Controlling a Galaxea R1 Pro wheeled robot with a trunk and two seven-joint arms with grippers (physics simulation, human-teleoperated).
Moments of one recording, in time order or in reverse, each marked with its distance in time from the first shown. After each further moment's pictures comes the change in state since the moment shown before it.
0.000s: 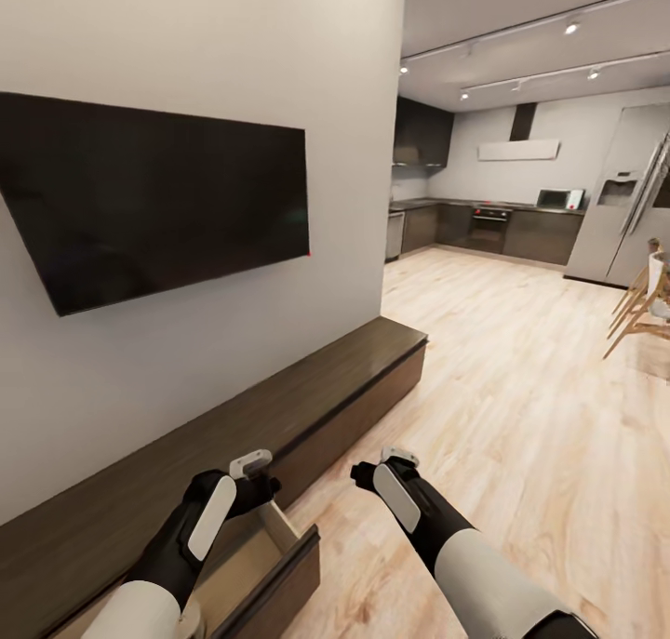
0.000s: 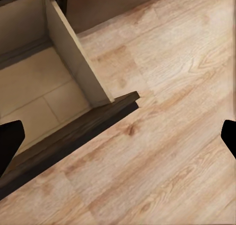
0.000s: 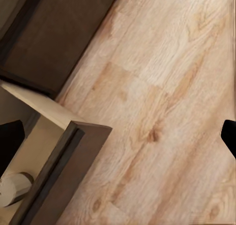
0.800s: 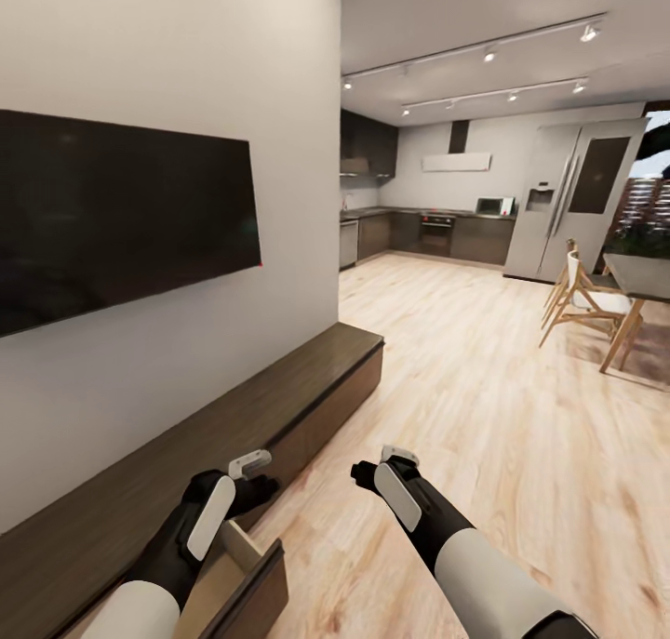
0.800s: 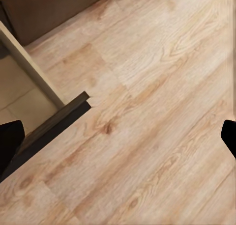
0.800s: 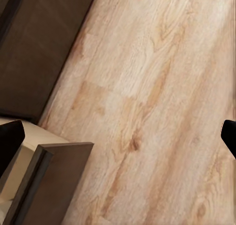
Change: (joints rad) left arm 0.000 0.002 0.006 0.001 -0.002 0.002 0.000; right arm 0.000 0.000 -0.014 -0.001 0.000 0.000 0.011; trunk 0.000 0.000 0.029
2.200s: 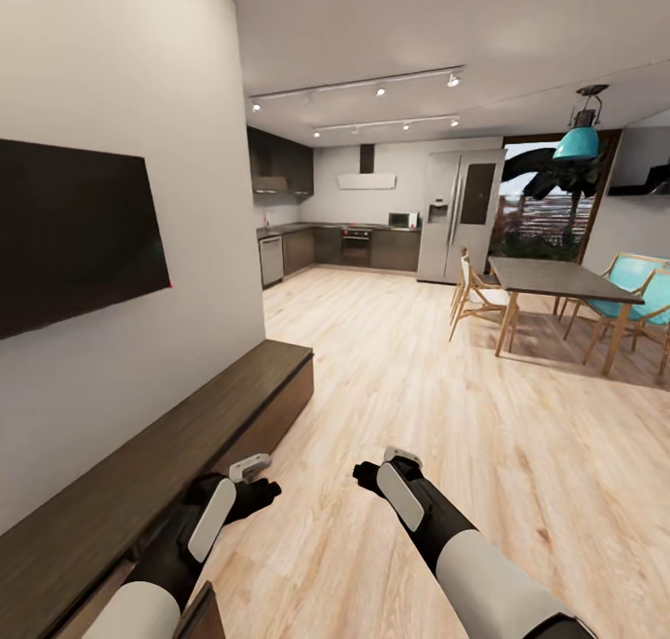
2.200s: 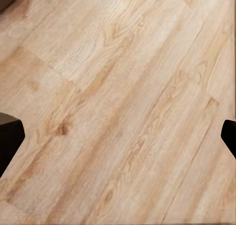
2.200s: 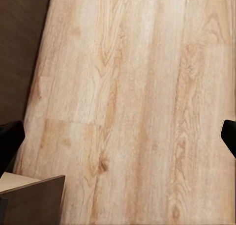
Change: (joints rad) left arm 0.000 -0.001 -0.001 0.022 0.001 -0.001 -0.002; right arm 0.005 0.000 -0.035 0.001 0.000 0.000 0.000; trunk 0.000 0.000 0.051
